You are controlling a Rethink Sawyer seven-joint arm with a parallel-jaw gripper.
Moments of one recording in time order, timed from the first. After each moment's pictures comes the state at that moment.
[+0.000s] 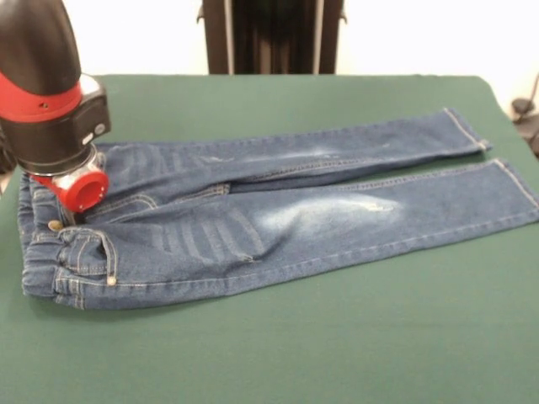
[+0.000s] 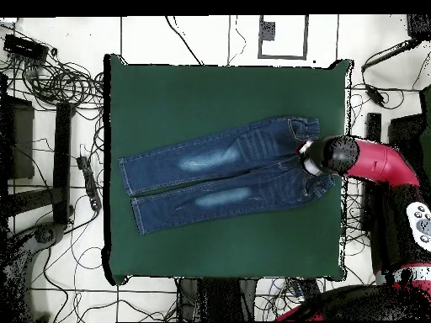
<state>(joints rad) -0.73 -0.32 0.37 1.18 -0.60 0.85 2.32</state>
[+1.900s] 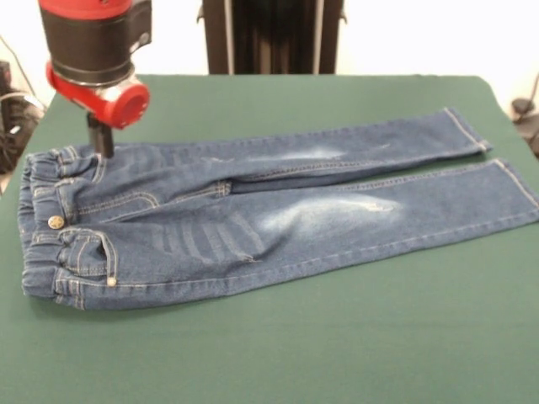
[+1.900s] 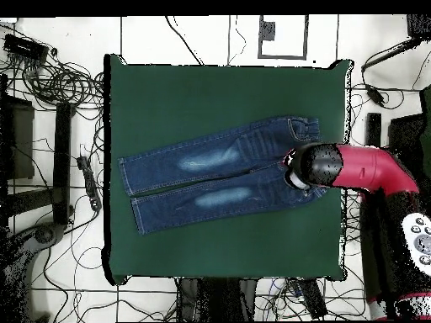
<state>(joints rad) -0.62 -0.57 0.30 1.41 -0.58 0.85 2.32</state>
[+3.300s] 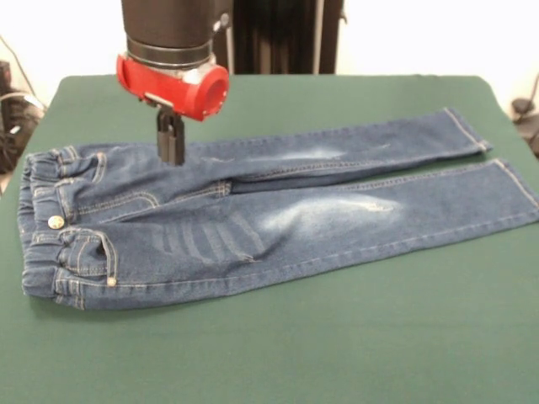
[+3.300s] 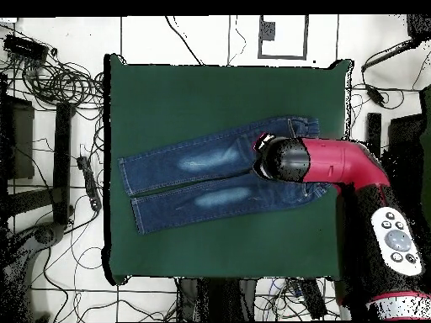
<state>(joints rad) -0.51 -0.63 0.28 1.48 -0.47 0.67 2.32</state>
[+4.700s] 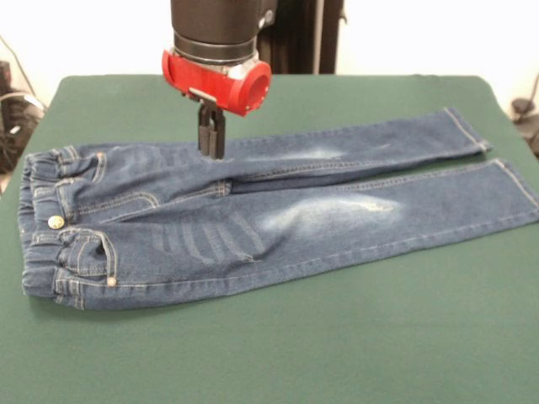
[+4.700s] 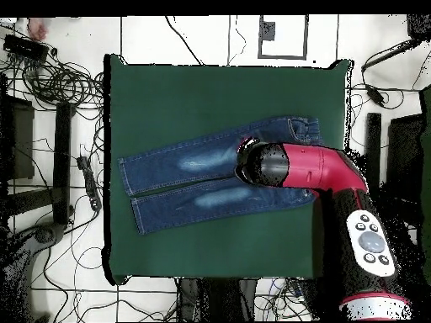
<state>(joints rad) -0.40 -0.64 0.16 1.52 -0.34 0.62 2.32</state>
